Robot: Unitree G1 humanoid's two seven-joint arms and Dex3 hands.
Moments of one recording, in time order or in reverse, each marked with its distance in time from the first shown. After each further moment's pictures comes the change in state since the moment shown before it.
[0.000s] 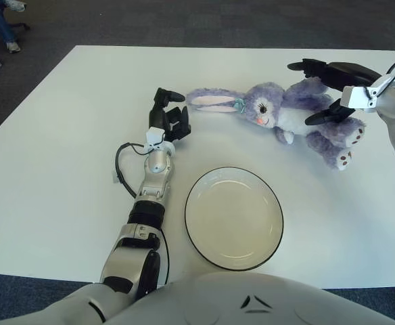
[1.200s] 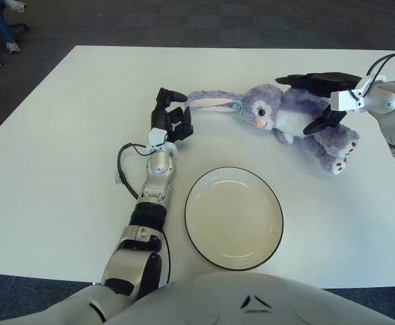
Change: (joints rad) left arm 0.013 -0.016 -0.012 -0.026 0.011 0.000 0.011; right arm -0.101 0.034 0.104 0.248 -0.044 -0.189 0.061
